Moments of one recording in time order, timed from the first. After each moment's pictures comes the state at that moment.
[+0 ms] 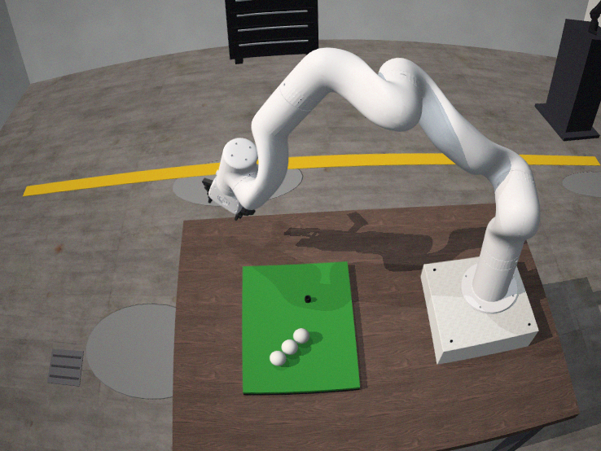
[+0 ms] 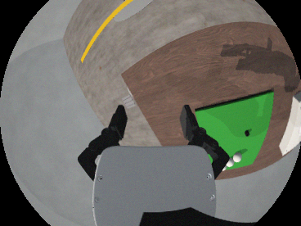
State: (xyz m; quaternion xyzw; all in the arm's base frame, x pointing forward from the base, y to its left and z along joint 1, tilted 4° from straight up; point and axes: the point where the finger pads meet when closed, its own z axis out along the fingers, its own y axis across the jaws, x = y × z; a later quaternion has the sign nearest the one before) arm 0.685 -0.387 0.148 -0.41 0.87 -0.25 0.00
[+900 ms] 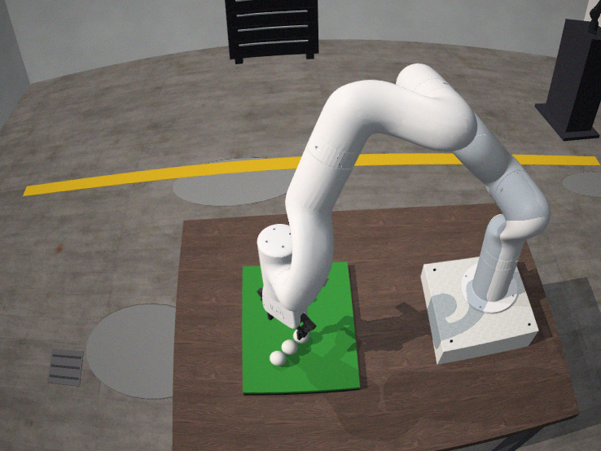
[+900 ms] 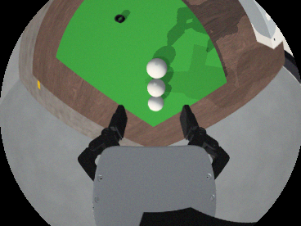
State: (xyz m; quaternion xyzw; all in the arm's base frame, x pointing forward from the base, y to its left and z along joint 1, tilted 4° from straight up) arm 0.587 0.004 0.085 -0.33 0.94 -0.03 0.00
